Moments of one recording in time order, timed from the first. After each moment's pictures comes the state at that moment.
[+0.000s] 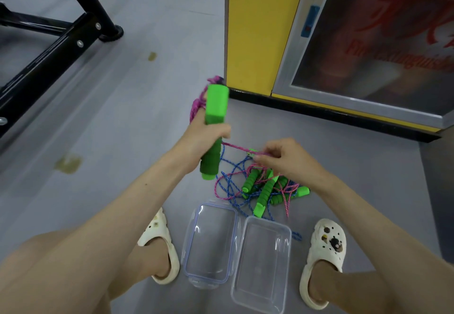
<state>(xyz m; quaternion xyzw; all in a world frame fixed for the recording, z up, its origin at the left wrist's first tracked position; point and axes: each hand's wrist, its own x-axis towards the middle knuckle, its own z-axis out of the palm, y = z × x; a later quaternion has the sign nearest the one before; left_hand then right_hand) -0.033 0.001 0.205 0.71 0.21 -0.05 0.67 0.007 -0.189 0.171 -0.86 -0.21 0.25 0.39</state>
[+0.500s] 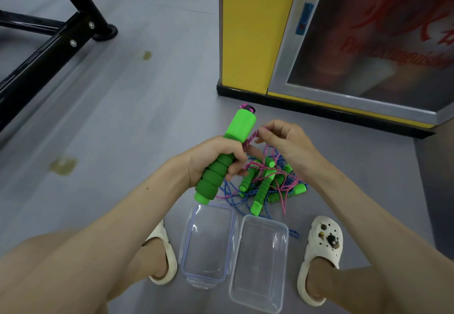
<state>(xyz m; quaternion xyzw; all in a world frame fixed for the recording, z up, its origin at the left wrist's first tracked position) -0.045 -0.014 0.199 0.60 0.10 -0.32 0.73 0.012 -0.185 0.182 -0.77 -0.12 0.20 0.59</state>
